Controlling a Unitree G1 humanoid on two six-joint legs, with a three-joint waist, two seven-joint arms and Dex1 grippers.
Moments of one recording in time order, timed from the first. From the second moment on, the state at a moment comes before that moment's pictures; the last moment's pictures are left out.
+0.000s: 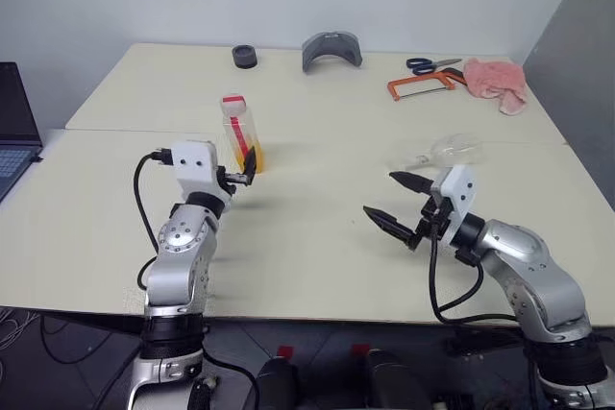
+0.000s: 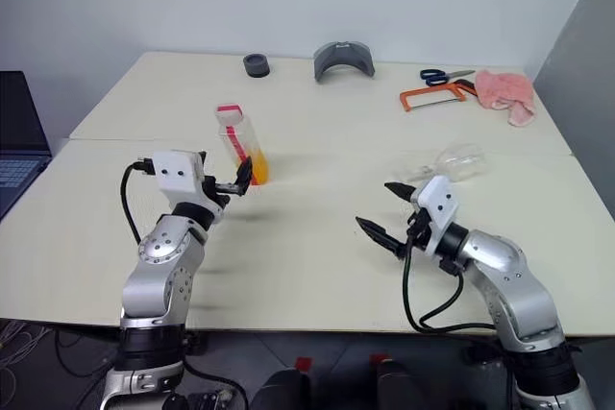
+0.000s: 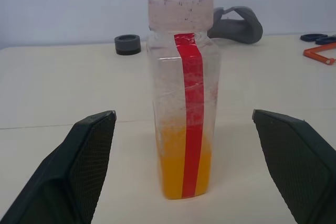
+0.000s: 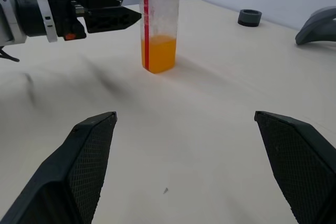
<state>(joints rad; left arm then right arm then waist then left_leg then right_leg) -0.36 0.26 0.16 -0.09 -0.17 0.32 -0.12 -0.24 -0.49 0.04 -0.39 0.41 0.43 0.67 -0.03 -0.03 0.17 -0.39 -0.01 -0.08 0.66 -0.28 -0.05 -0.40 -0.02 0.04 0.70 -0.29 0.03</state>
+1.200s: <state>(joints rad) -0.73 0.20 0.15 0.37 -0.07 0.25 0.02 -0.35 -0.50 0.06 -0.42 0.45 0.52 0.70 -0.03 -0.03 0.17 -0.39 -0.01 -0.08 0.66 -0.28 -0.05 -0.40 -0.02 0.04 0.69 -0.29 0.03</state>
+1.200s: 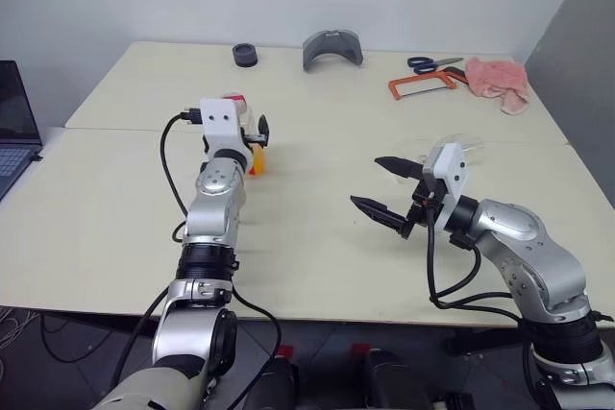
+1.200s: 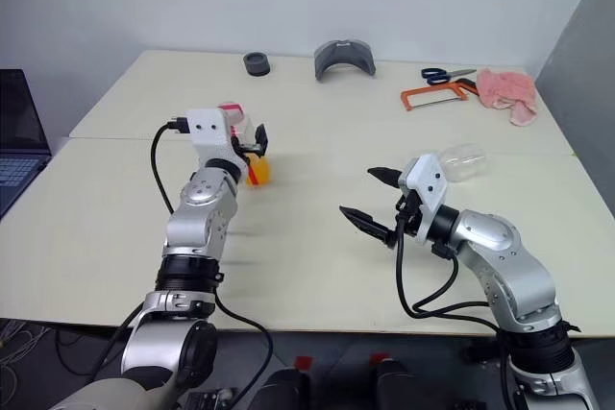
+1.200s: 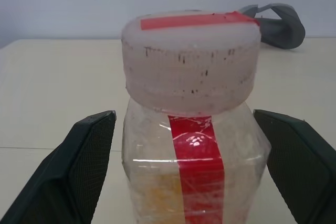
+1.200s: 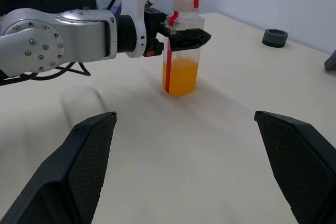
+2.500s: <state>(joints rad) -0.75 0.21 0.13 0.39 -0.02 0.24 0.01 -0.37 -0.49 0.06 -0.39 0.45 0.52 0.70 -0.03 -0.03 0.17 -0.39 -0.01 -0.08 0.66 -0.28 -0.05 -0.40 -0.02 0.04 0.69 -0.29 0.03</state>
